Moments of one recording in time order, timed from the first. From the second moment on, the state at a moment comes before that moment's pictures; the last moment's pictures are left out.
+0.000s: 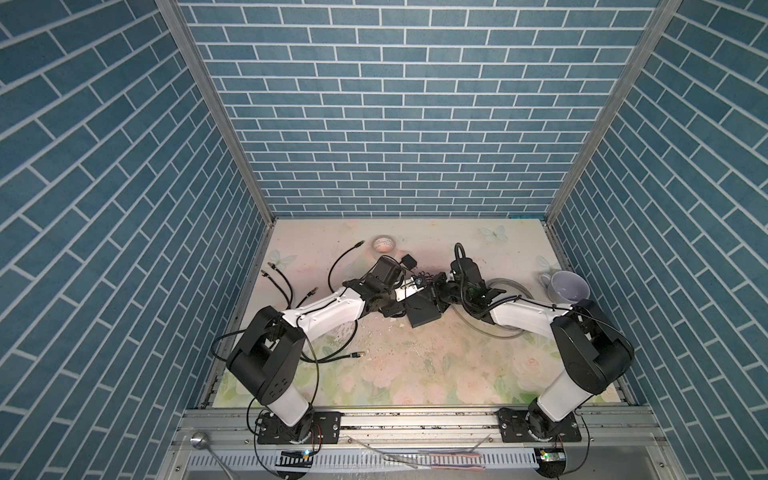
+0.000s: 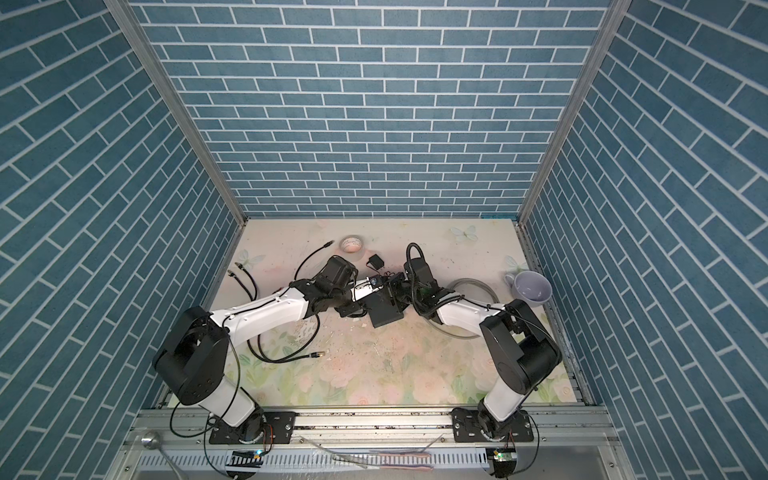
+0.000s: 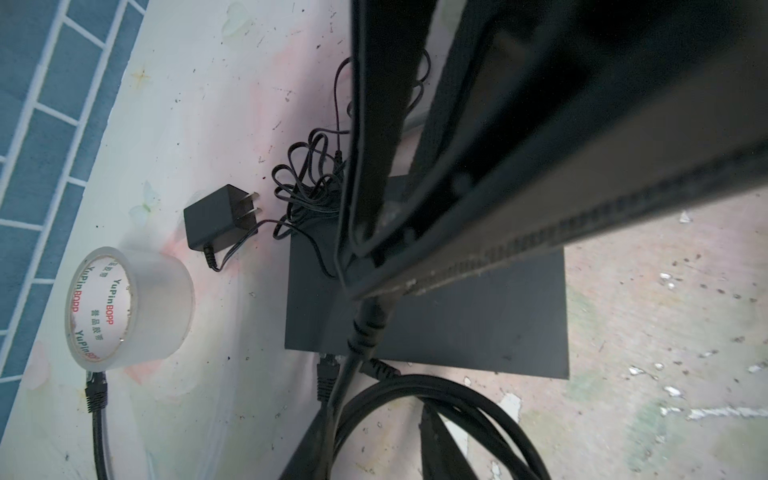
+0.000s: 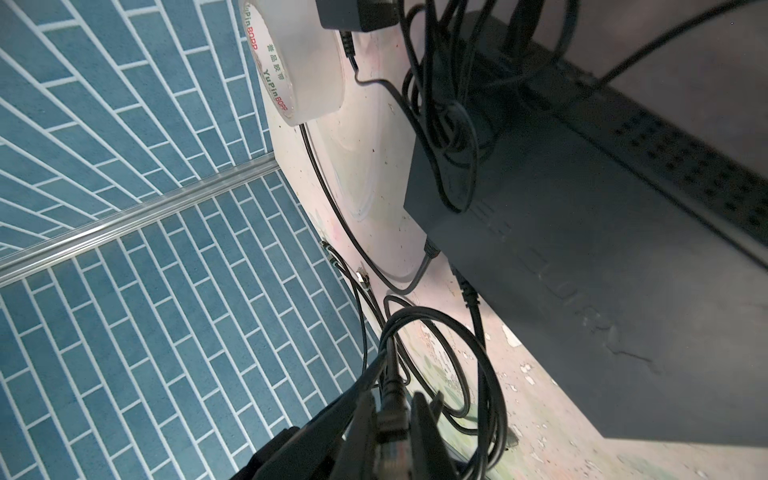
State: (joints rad) left arm -0.66 1.62 1.04 -0.30 0.05 0.60; right arm 0.65 1.65 0.87 0.21 -0.44 1.63
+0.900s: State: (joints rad) left arm -0.65 1.66 1.02 -0.17 0.19 0.58; right arm 0.64 1.63 0.82 0.30 -0.45 1.66
